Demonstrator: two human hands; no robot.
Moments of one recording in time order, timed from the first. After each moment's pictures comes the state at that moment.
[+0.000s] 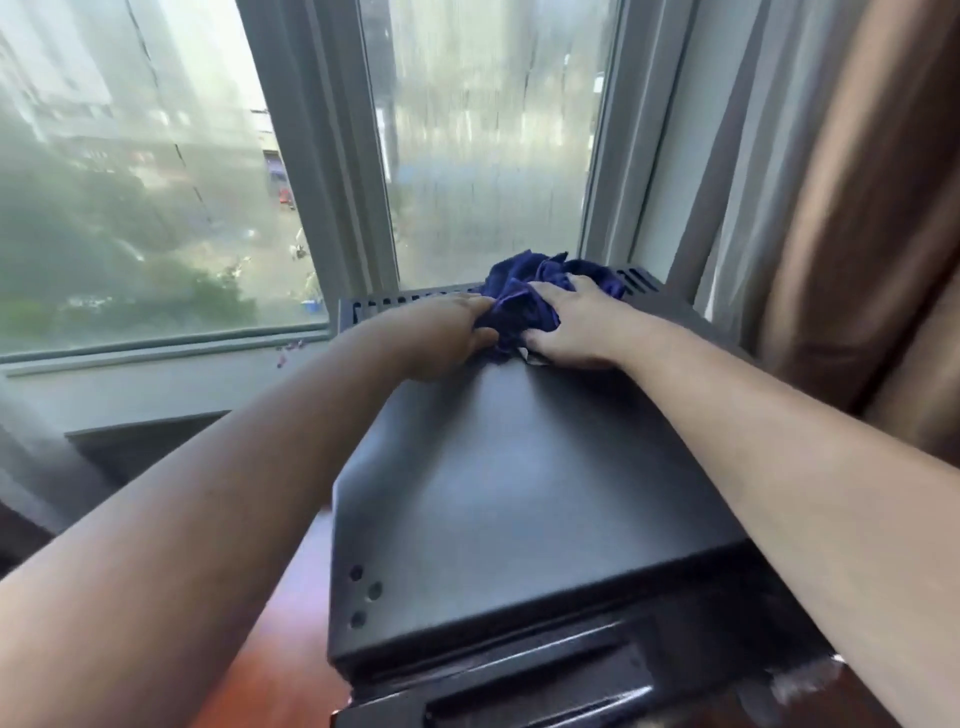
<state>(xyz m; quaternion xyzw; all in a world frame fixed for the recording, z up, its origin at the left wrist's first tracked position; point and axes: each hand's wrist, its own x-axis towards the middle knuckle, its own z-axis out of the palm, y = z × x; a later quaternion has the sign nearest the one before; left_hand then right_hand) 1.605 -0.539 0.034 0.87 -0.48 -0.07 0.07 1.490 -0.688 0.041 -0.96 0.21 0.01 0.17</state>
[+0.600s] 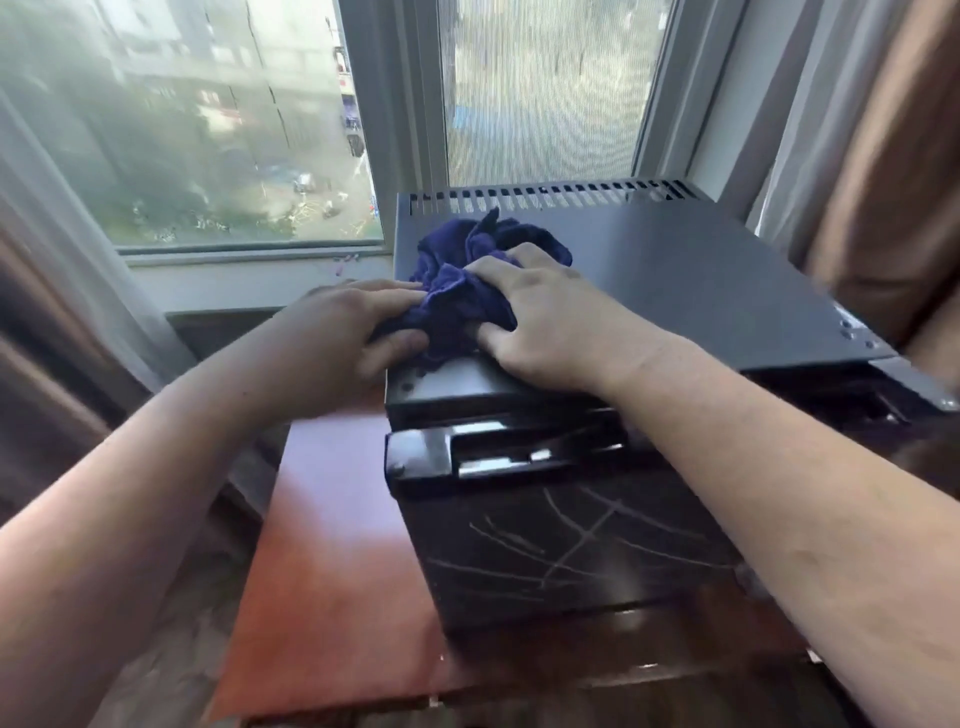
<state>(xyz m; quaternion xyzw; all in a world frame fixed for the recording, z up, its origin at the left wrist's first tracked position) 1.467 -0.354 0.016 0.88 -0.45 0.04 0.17 1.385 -0.556 0.020 -0.98 0.02 -0.07 0.16</state>
